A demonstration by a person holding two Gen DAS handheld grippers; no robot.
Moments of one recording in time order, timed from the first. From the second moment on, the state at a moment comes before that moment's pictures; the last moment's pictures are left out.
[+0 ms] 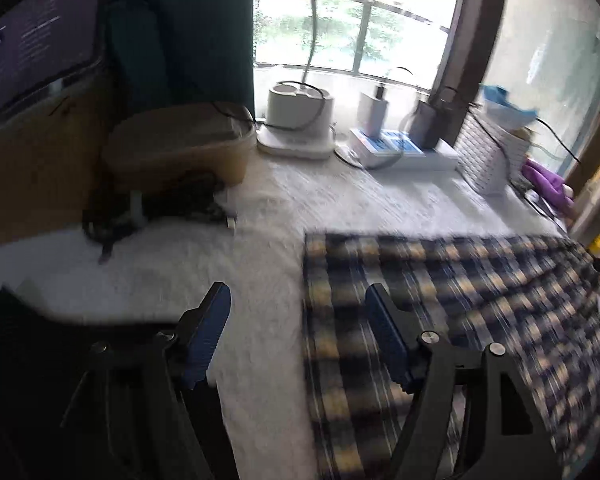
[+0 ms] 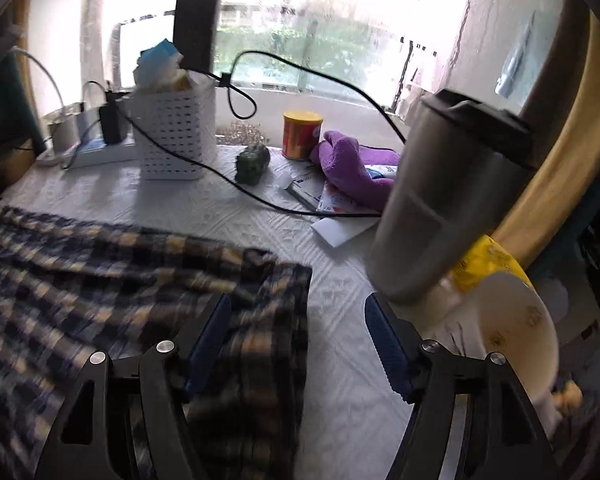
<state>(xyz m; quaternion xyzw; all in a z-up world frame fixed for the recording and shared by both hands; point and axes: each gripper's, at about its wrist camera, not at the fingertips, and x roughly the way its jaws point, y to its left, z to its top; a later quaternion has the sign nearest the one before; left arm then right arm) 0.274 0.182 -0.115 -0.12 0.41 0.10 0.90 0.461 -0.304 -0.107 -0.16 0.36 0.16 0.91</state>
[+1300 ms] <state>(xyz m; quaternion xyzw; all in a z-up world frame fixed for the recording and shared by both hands) 0.108 0.107 -0.130 -0.15 0.40 0.03 0.90 0.291 -0.411 -0.125 -0.06 0.36 0.17 0.91</state>
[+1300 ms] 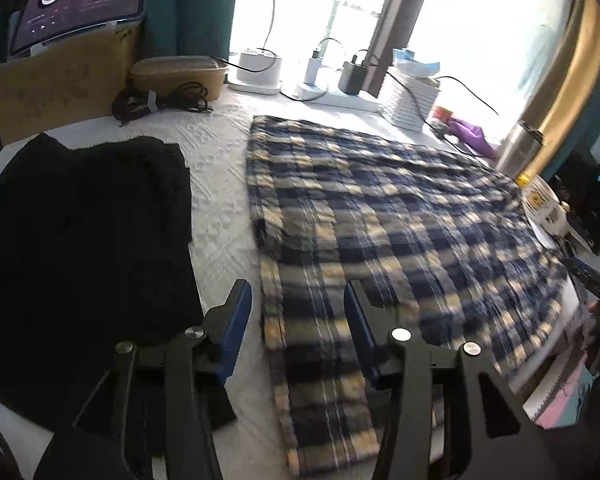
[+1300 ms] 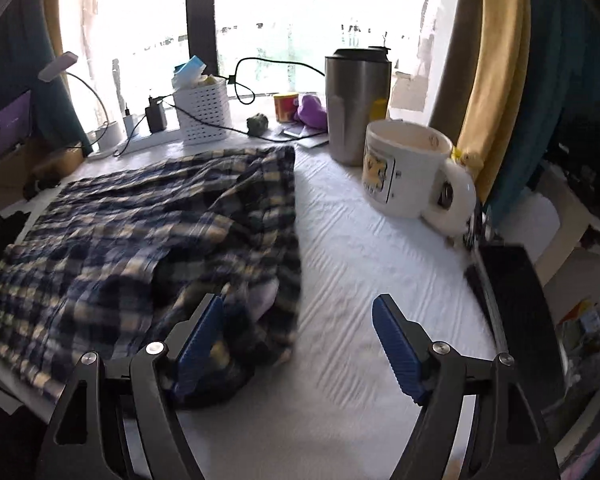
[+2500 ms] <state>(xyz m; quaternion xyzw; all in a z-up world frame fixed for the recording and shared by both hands) 0.051 0.102 -0.135 -0.10 0.40 0.02 0.91 0.273 -0.400 -0.148 -0.10 0.39 0.09 0.91</state>
